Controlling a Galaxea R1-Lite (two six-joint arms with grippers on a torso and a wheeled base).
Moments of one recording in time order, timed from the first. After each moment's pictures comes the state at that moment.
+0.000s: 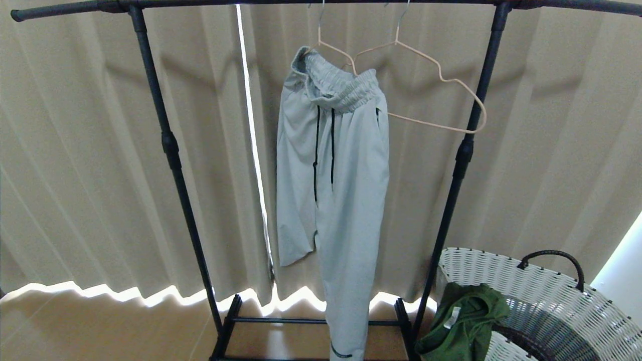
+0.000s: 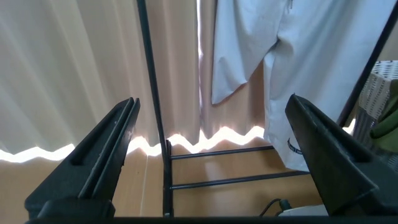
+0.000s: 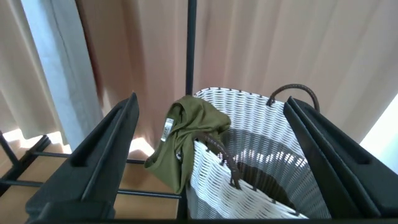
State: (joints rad) left arm -0.01 0.01 0.00 0.01 -0.11 0.04; right arm 0.00 0.00 0.00 0.00 0.01 0.00
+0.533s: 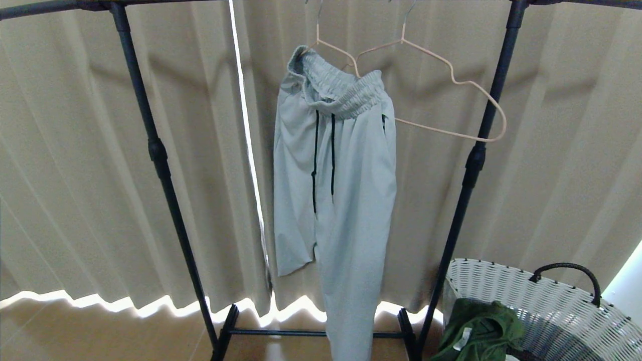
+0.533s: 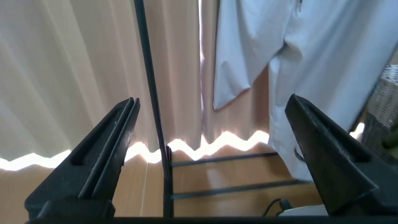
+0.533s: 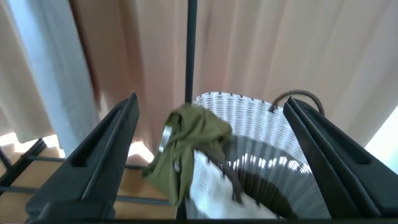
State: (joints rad) left arm -0.01 0.01 0.00 0.01 -0.12 0.05; right arm 0.00 0.00 0.00 0.00 0.01 -0.01
